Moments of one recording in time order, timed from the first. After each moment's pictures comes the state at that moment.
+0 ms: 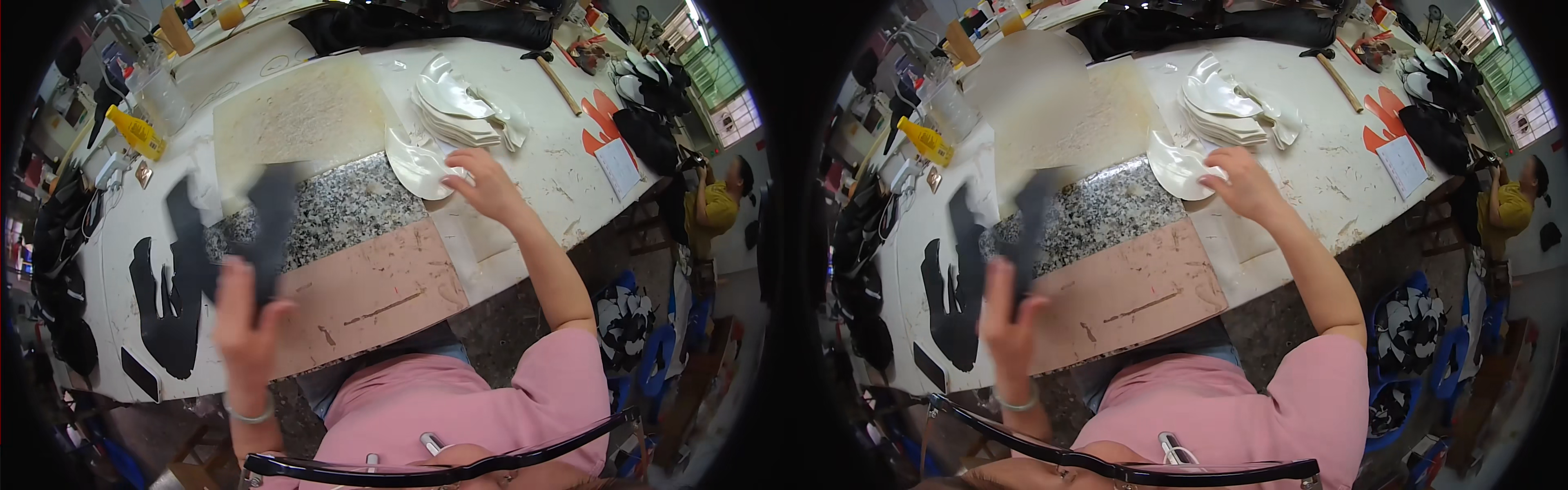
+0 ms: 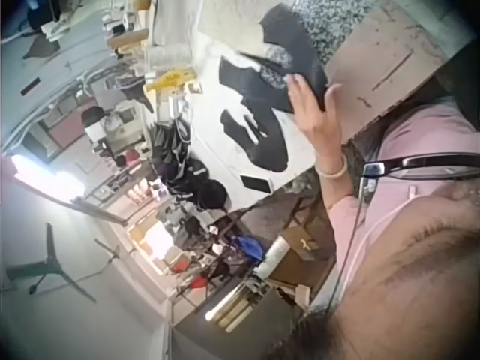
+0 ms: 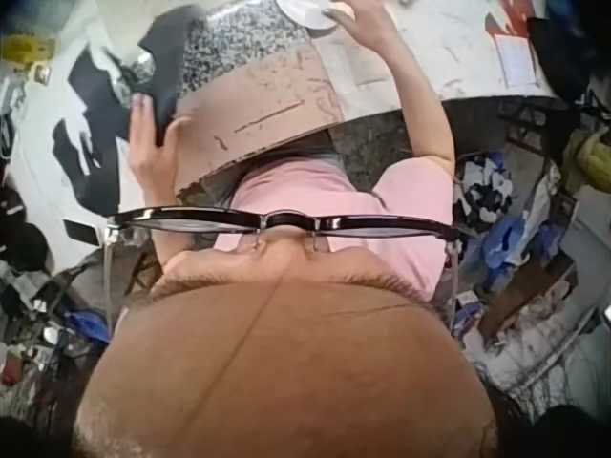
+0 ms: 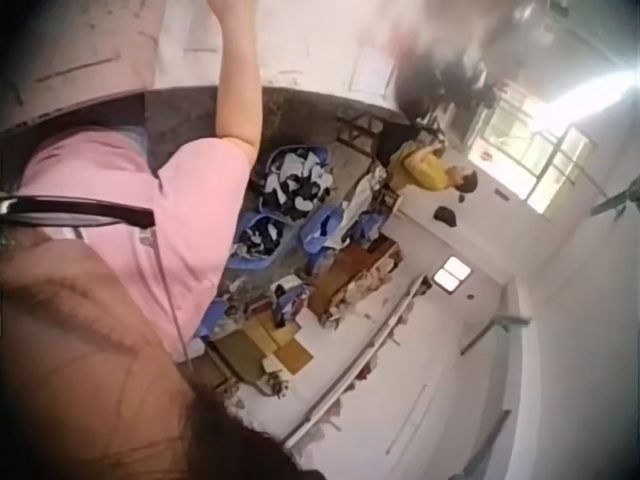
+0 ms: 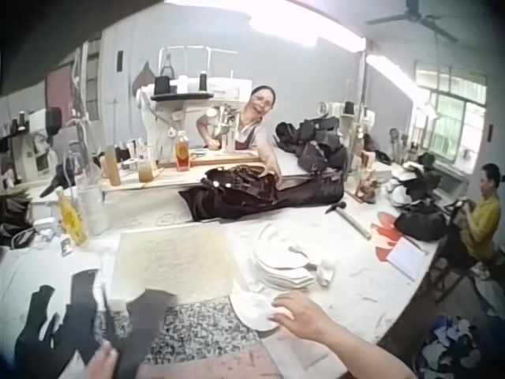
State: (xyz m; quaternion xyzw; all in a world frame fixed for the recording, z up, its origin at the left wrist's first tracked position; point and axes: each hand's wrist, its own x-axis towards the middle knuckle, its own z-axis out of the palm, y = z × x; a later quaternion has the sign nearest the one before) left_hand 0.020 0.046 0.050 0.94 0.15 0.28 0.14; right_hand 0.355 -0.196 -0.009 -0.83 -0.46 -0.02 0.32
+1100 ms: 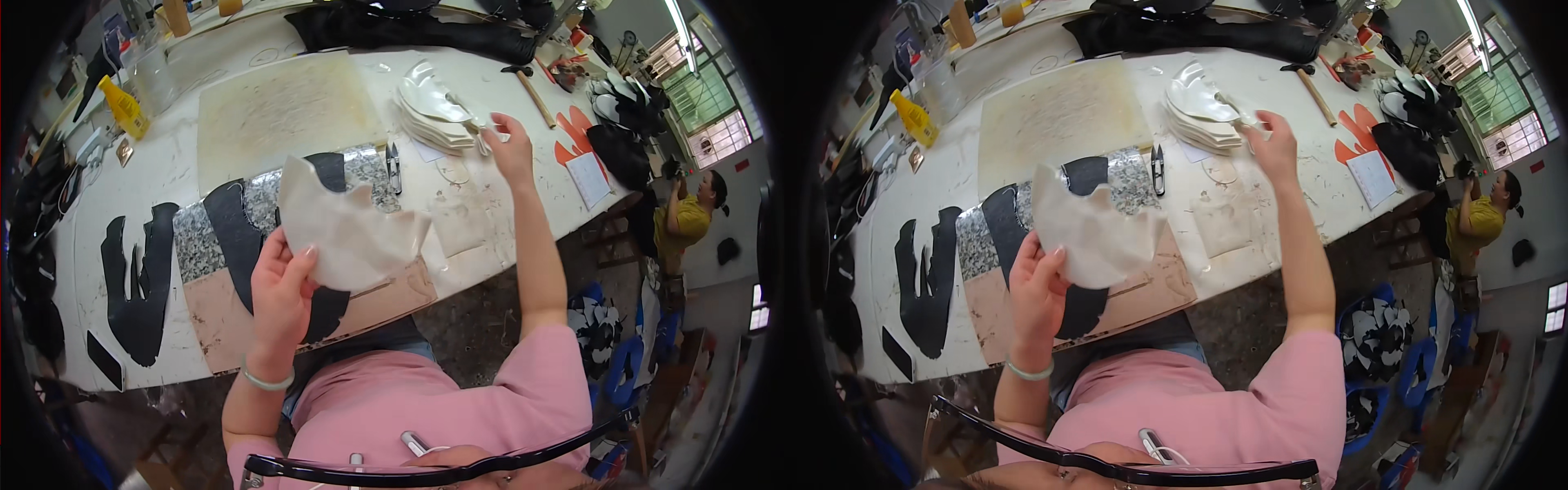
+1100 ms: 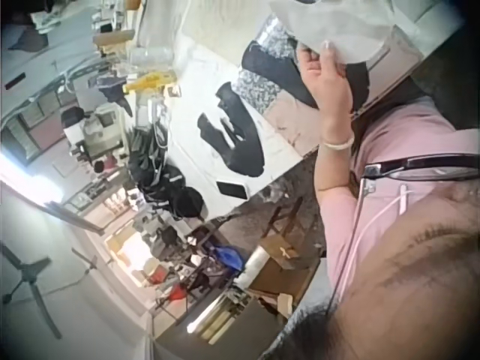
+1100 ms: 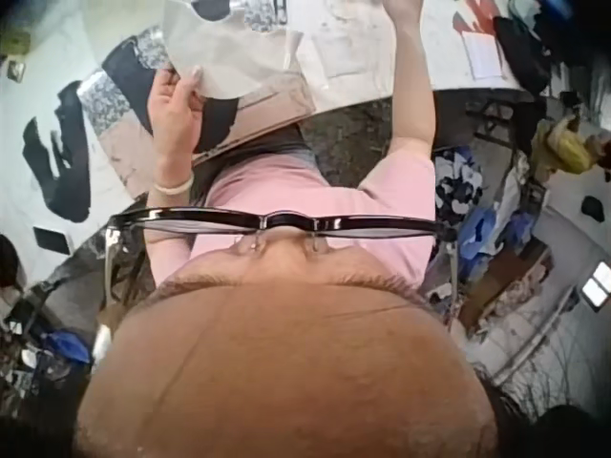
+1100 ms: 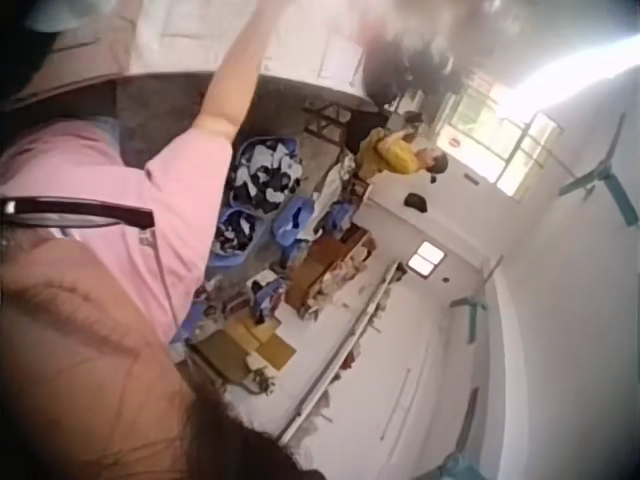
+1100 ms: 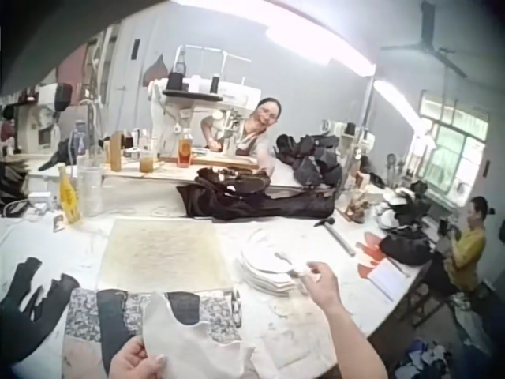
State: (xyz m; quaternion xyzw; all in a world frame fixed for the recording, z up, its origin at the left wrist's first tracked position) left_hand 0.081 -0.017 0.039 0.41 0.18 0.20 0.87; right_hand 0.427 -0.231 0.016 -0.87 -0.24 -0.14 0.41
